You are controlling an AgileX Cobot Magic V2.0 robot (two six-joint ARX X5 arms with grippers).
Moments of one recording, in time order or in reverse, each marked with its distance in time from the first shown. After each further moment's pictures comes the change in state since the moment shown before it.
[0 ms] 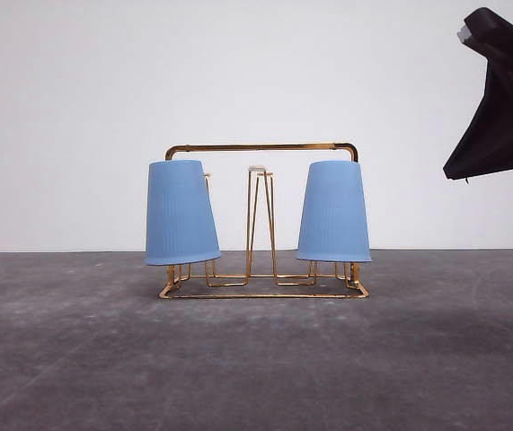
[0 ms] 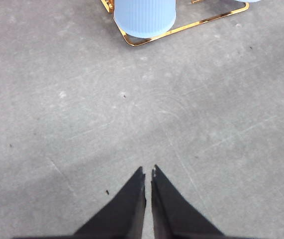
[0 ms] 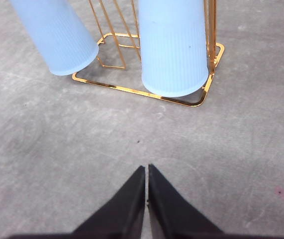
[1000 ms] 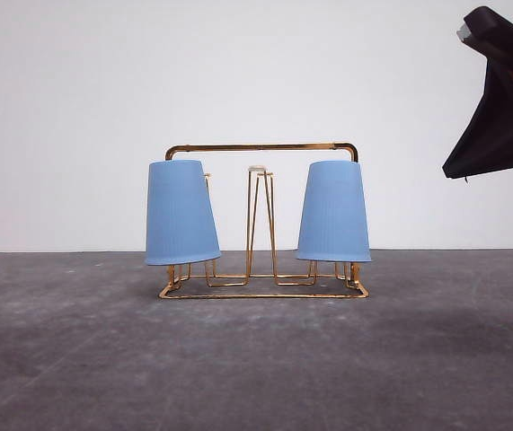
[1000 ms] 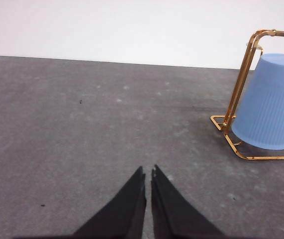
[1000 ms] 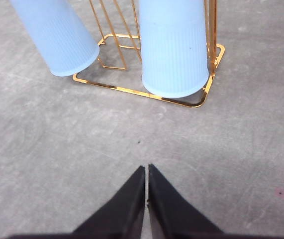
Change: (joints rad) left_arx 0.345 -0.622 -0.618 0.598 -0.039 -0.075; right_arx 0.000 0.000 0.000 0.001 0.000 0.000
